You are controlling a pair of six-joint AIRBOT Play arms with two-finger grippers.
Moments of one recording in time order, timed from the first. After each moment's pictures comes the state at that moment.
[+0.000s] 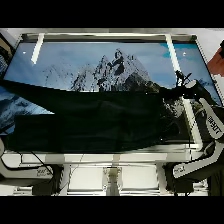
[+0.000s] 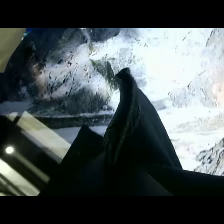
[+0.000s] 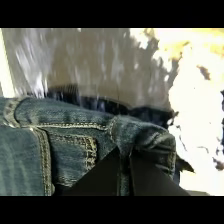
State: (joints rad) left arm 0.32 -1.49 1.97 1.87 -1.57 -1.73; right arm -0.23 -1.67 1.20 -1.00 0.82 1.24
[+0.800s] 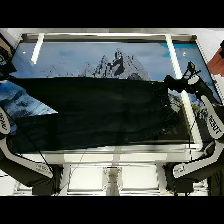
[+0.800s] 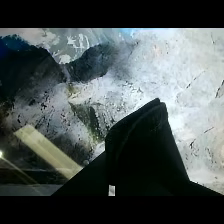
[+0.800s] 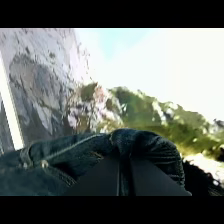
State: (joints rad) left arm 0.36 -1.75 1.97 1.87 -1.31 -1.81; right arm -0.24 -1.67 1.26 -0.99 0.57 1.45
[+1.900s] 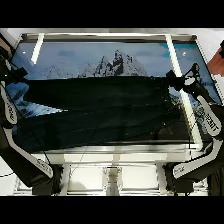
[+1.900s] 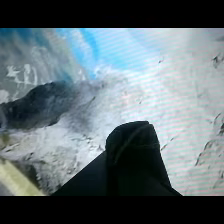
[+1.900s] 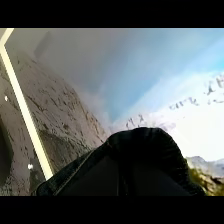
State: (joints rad) left arm 0.38 -1.98 1.97 1.83 -0.99 -1.99; right arm -0.22 -1.72 1.26 -0.95 0.35 1.64
